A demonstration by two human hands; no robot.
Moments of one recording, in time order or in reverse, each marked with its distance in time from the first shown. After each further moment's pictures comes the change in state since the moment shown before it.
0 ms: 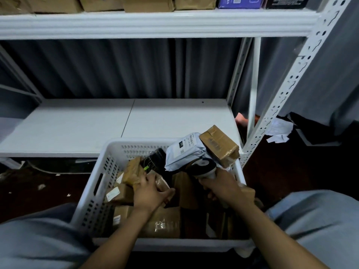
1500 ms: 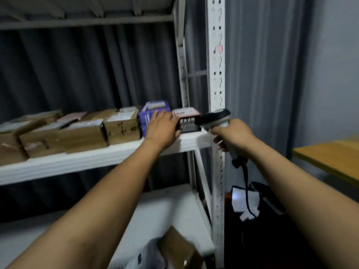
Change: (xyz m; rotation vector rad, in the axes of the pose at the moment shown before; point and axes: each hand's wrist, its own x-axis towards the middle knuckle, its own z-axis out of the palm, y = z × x) left_hand 0.127 0.447 -0.272 0.507 0.627 0.858; right_hand 0.022 -0.164 -0.353 0.281 0.532 -0.363
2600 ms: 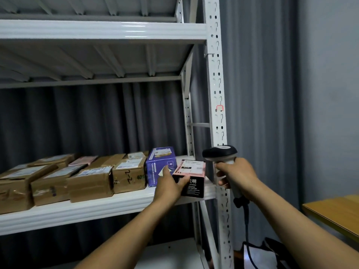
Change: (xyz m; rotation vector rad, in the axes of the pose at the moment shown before) left_hand -0.014 0.020 -0.010 -0.870 -0.030 -0.591; right_hand 0.018 -0.031 -0.014 0.188 0.045 -0.090
